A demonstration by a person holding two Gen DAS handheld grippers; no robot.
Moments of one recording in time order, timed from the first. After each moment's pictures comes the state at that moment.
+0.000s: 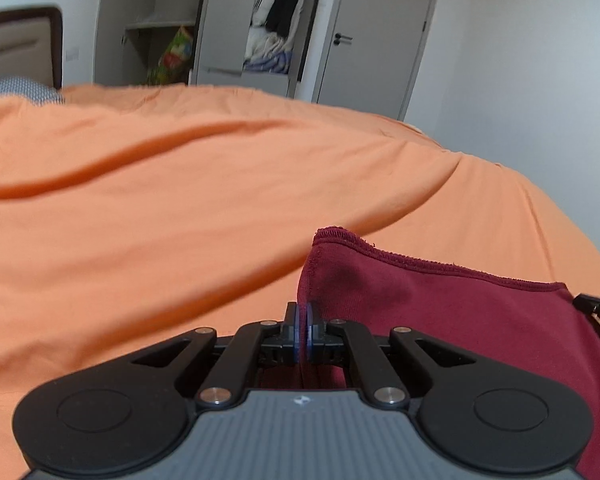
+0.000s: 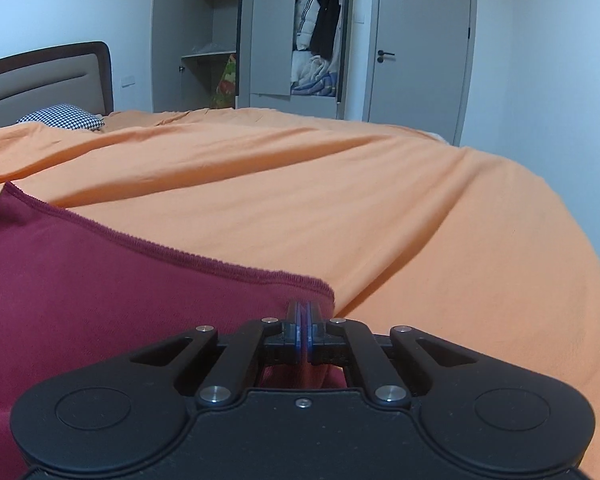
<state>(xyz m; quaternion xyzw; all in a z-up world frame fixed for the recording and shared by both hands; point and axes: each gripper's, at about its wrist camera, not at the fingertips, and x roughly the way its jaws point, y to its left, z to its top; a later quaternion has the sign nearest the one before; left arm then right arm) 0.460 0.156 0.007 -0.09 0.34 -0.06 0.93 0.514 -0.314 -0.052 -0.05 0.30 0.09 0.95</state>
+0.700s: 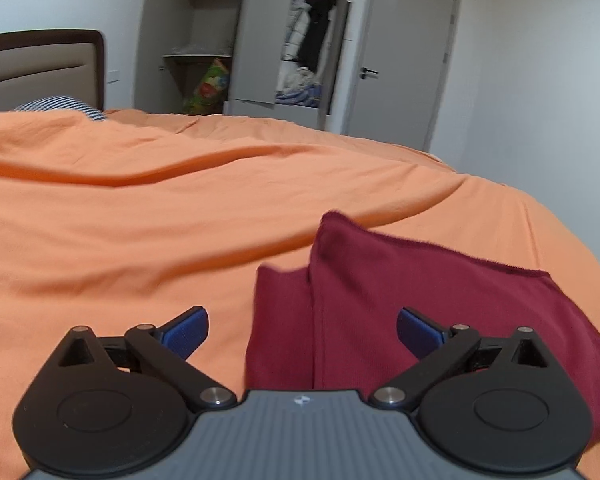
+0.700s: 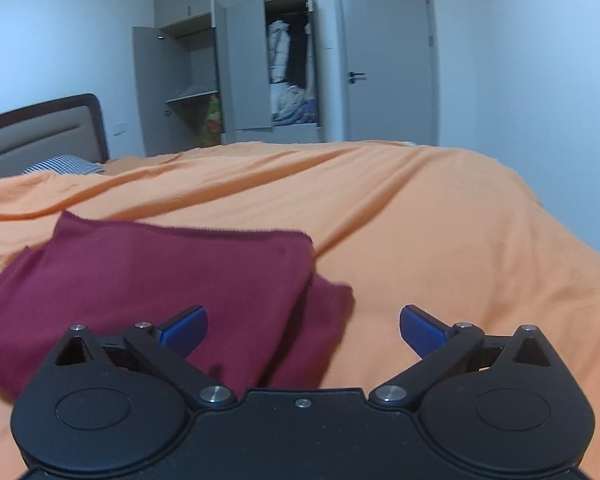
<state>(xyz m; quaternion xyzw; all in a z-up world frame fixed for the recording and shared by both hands) 0.341 0.140 0.027 -0.08 0.29 0.01 0.95 0.373 -0.347 -0.039 0.01 0.25 0.06 0.97</state>
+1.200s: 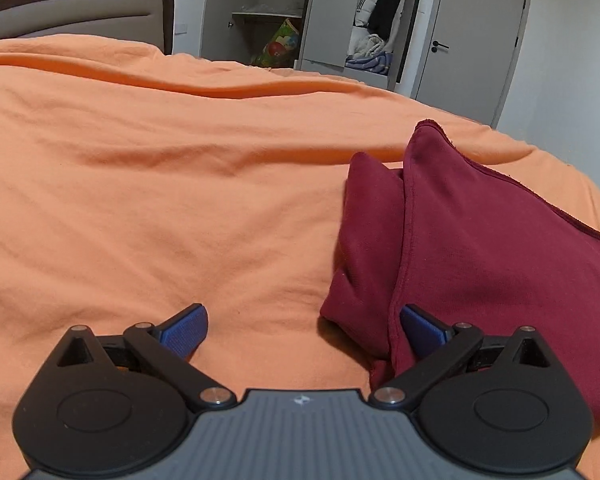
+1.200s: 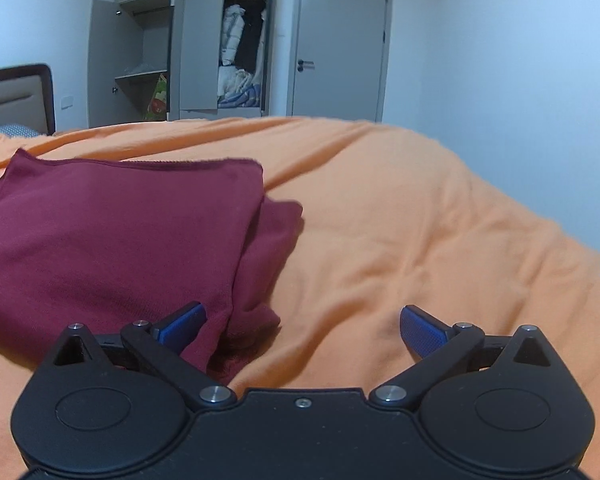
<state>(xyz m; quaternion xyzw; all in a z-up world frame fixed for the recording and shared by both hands) 0.313 0.165 -0.030 -0.11 0.34 0.10 0.93 0.342 -0.340 -0.093 -0.02 0.27 -0.03 0.96</state>
